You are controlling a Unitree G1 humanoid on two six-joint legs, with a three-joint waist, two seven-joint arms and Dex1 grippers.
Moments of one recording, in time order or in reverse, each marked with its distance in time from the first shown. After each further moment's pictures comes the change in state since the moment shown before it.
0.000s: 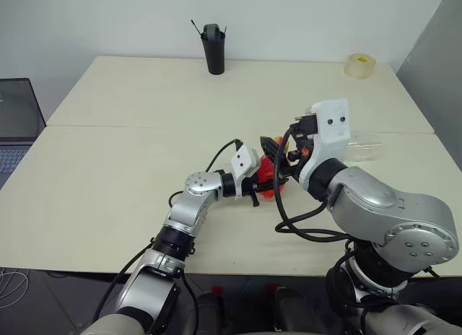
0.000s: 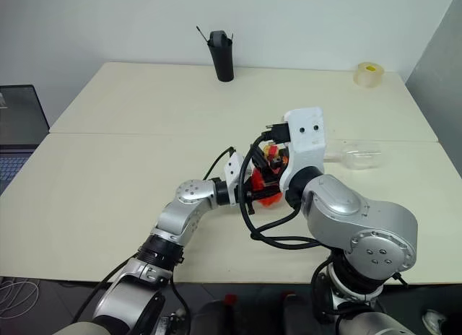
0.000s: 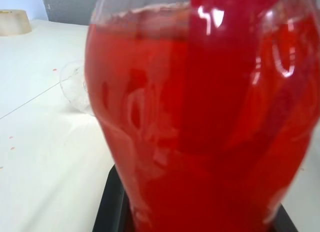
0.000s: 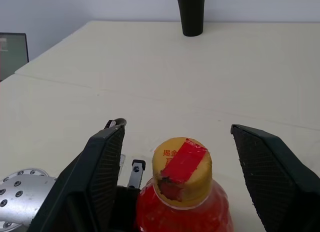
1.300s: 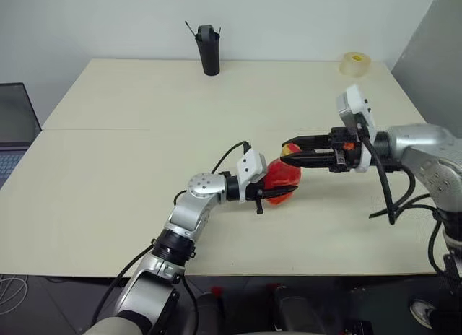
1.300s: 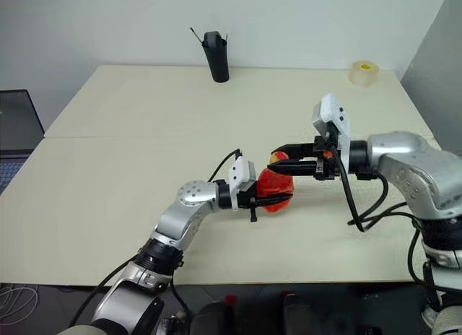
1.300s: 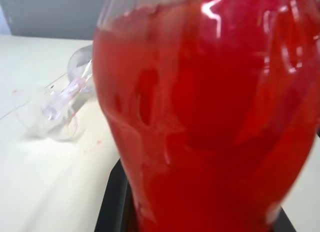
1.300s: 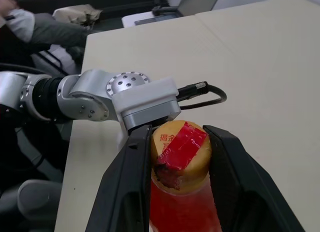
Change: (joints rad) left arm 0.055 0.026 -0.036 -0.143 -0.019 0.059 -0.044; right arm -0.090 -0.826 0.354 0.655 -0.271 -0.839 1.687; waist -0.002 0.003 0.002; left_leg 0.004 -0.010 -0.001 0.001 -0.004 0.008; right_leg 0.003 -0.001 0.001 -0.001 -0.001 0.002
